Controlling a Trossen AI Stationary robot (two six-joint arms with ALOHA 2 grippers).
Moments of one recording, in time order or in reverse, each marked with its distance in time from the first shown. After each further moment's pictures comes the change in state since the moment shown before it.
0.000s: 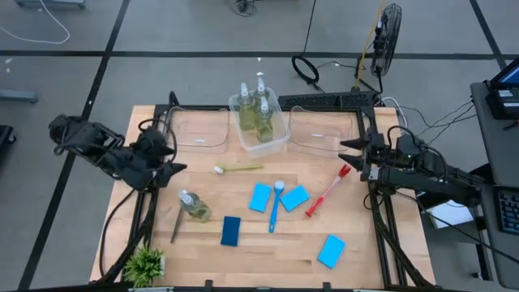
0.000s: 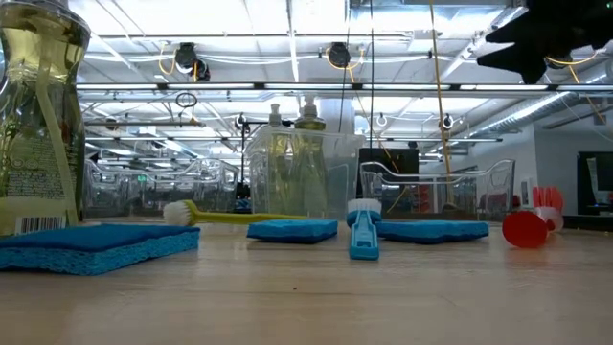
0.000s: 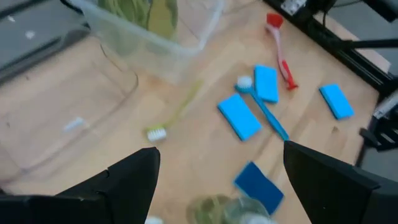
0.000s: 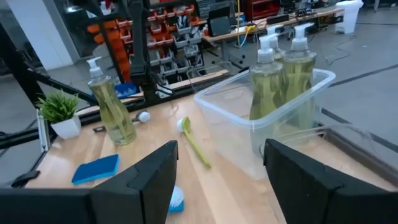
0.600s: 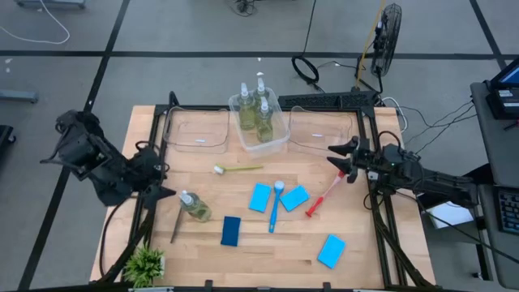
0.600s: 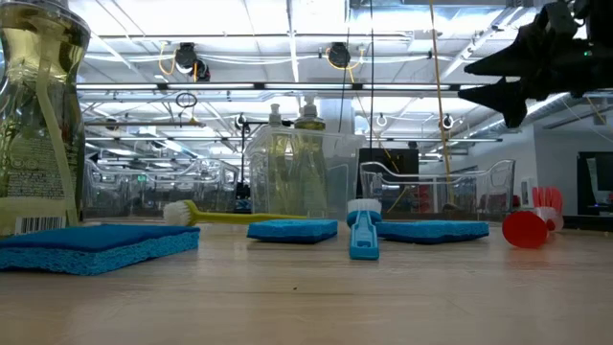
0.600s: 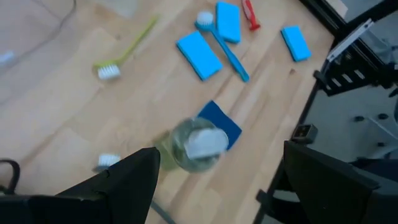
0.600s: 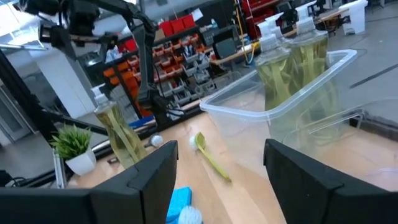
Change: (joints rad) left arm -0.286 0.028 0.000 -0.032 0.098 -0.273; right arm 0.000 -0.046 -0.330 0.428 -0.001 0.178
